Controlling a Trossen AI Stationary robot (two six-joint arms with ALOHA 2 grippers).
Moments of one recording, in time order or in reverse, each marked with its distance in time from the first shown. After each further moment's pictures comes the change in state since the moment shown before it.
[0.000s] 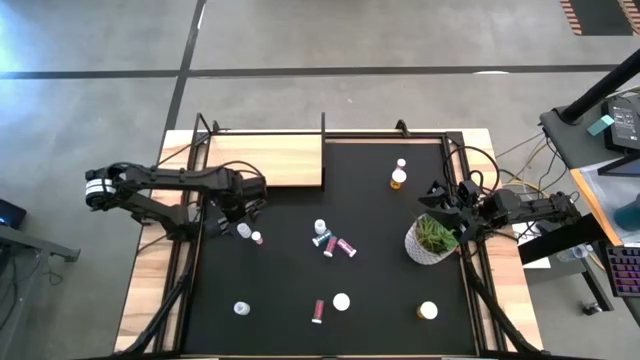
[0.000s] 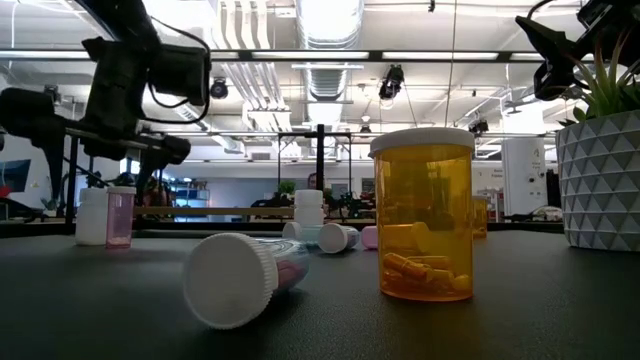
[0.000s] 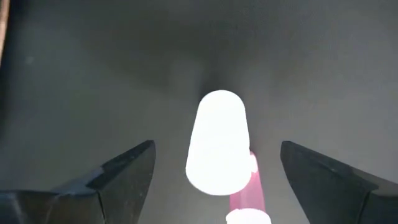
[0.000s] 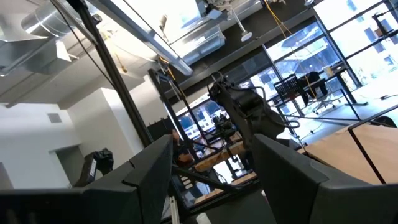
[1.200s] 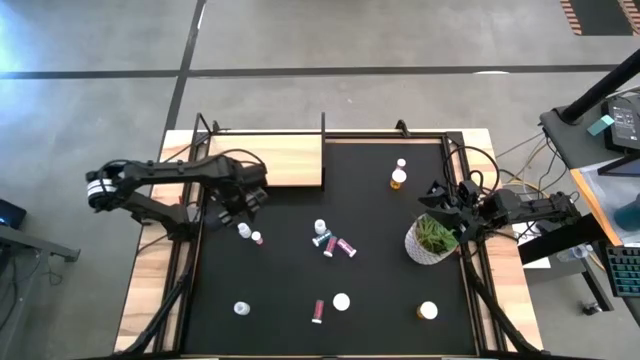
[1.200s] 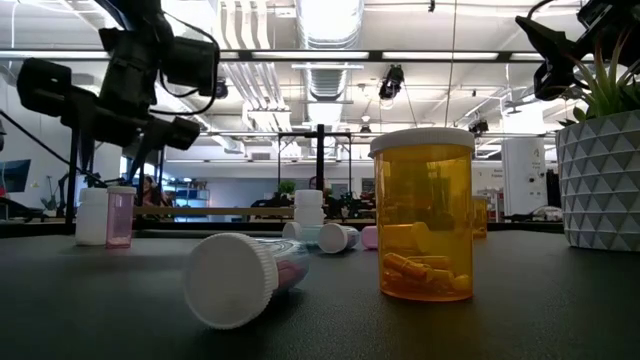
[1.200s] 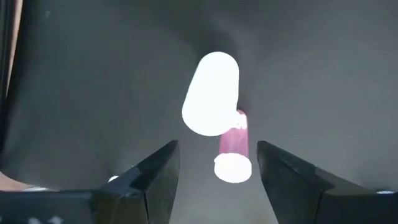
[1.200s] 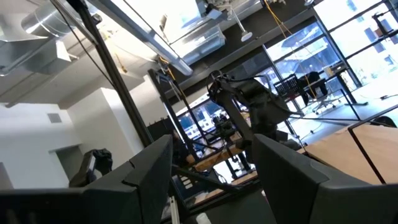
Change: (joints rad) left arm 0.077 0.016 0.124 -0.127 0.129 0.031; right arm 0.000 0.000 0.000 0.000 0.000 0.000
